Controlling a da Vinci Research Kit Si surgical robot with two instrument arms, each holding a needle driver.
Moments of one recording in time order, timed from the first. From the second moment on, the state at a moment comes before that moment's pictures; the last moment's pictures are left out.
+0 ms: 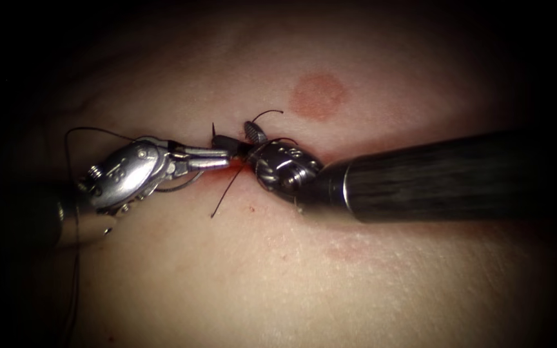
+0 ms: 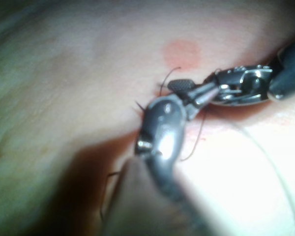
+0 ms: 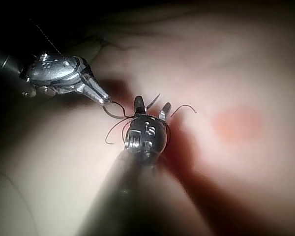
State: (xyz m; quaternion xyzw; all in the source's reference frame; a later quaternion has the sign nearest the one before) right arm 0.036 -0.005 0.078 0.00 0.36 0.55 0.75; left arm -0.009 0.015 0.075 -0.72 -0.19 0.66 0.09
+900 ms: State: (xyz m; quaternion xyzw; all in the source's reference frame) right arm 0.035 -0.003 0.085 -0.02 0.35 0.61 0.71; left arm -0.010 0.016 0.076 -0.72 -0.20 0.66 0.08
